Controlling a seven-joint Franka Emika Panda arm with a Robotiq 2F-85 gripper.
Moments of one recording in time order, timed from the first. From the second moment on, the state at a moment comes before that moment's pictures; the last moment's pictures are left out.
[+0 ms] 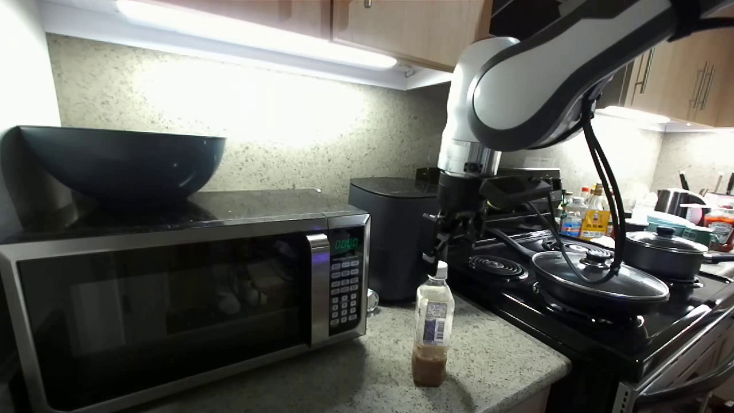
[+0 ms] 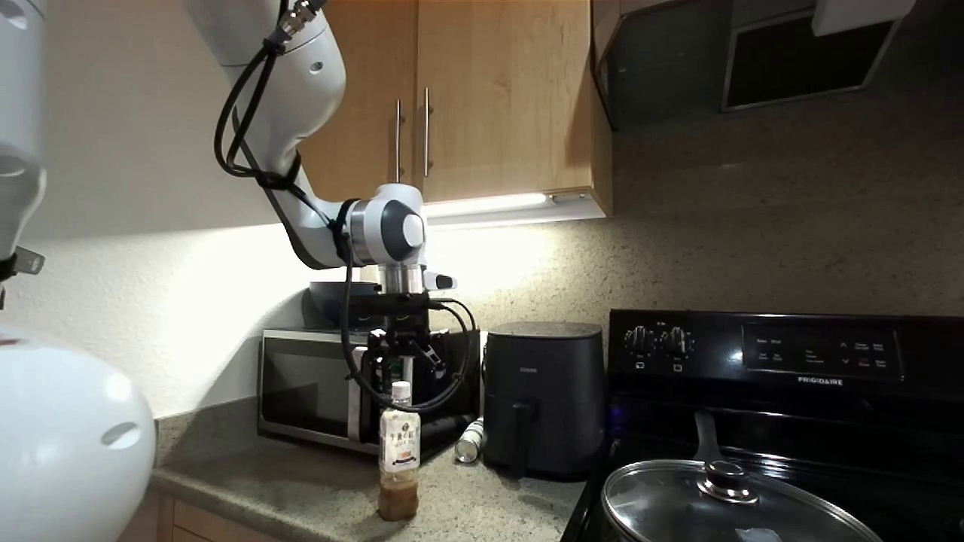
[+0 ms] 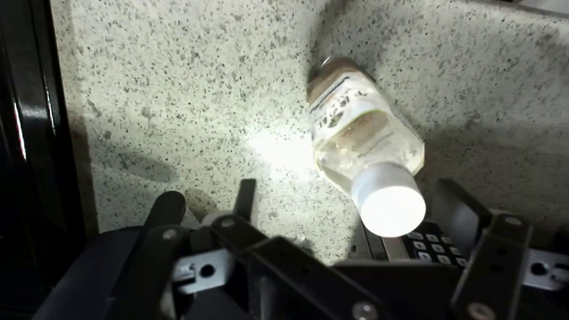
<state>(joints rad) 0.12 -0.07 0.11 -2.26 -0.06 2.32 0.10</state>
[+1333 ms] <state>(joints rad) 0.13 0.03 0.12 -2.23 -0.02 2.32 -0.15</state>
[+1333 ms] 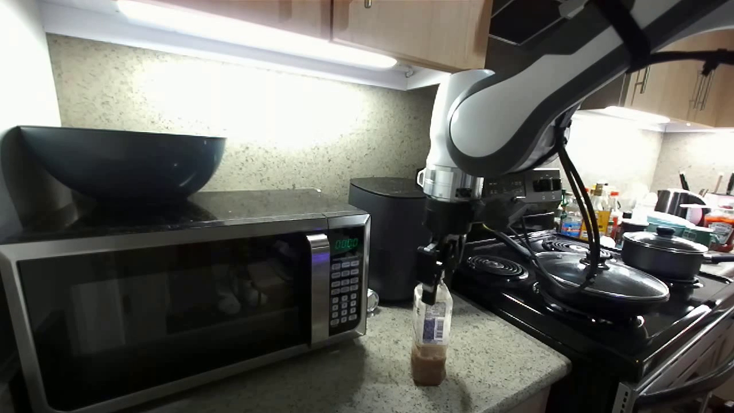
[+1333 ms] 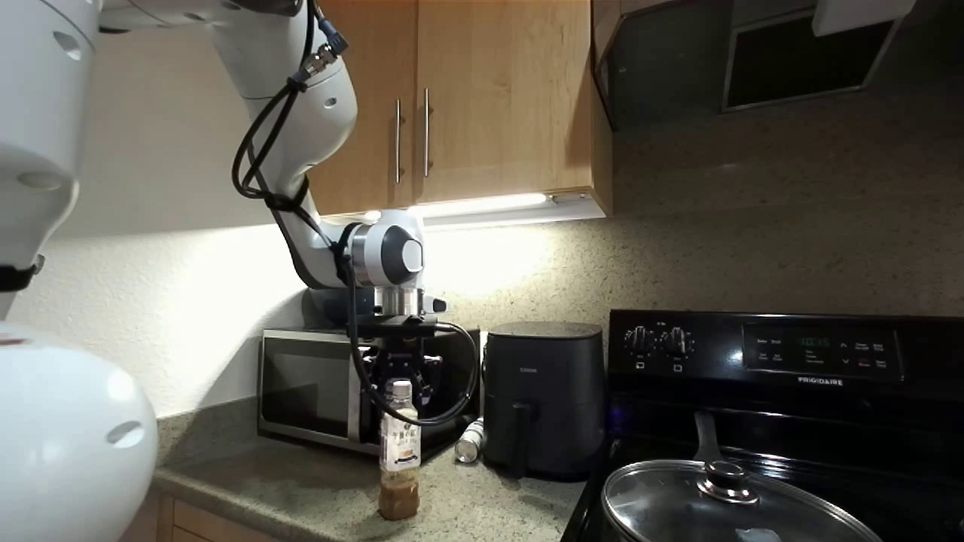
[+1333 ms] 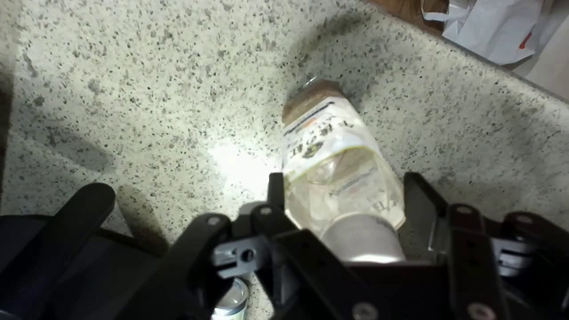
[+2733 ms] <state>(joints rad) 0.11 0.12 0.10 -2.09 -0.10 2.01 -0.59</state>
